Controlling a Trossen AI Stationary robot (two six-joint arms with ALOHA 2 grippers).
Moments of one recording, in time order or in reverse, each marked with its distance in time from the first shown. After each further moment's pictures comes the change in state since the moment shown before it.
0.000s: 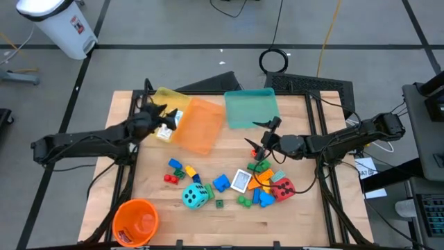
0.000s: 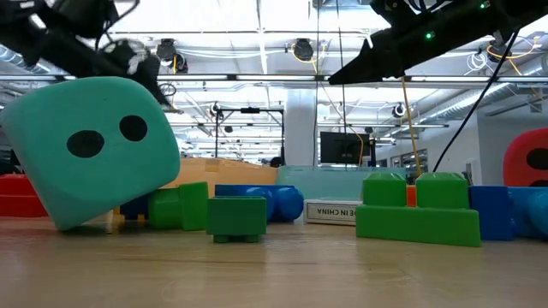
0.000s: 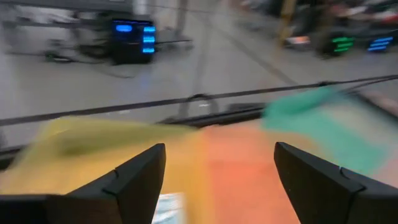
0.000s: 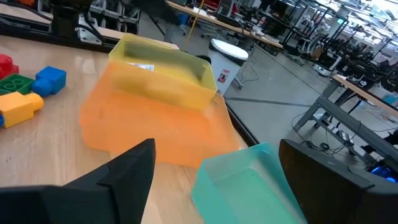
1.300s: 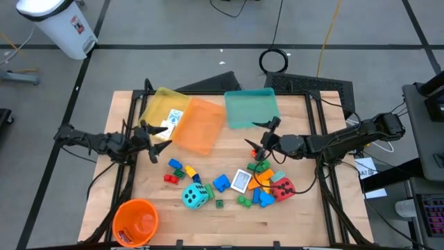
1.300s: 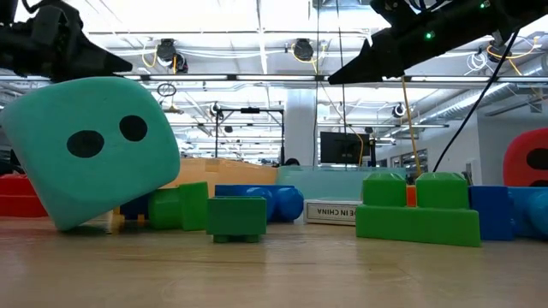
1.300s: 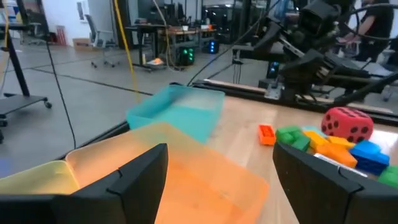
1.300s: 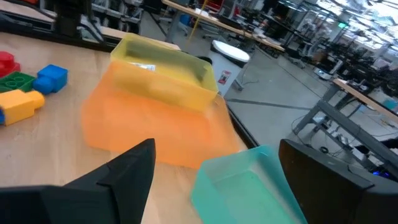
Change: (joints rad) left arm -0.585 -0.603 -0.198 -0.164 -0.047 0.341; right arm 0.000 0.000 0.001 0.003 -0.024 -0.021
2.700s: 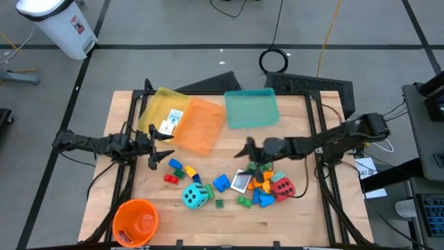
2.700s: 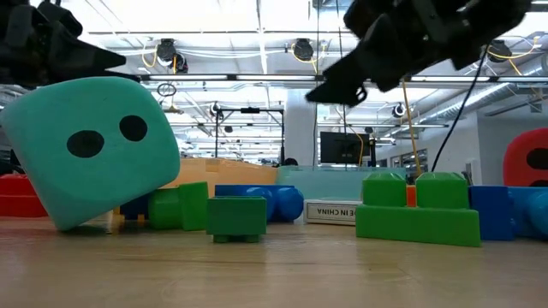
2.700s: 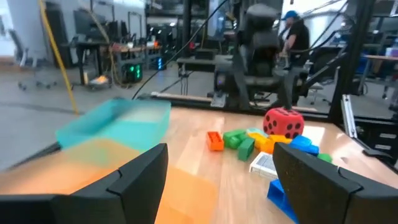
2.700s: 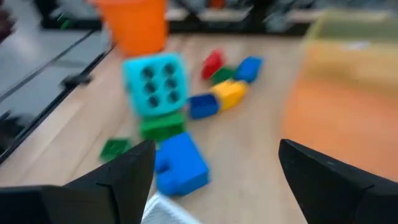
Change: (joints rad) left arm 0.099 -0.025 -0.121 0.201 0.347 0.075; right arm -0.029 0.247 0.093 0.010 -0.770 0.244
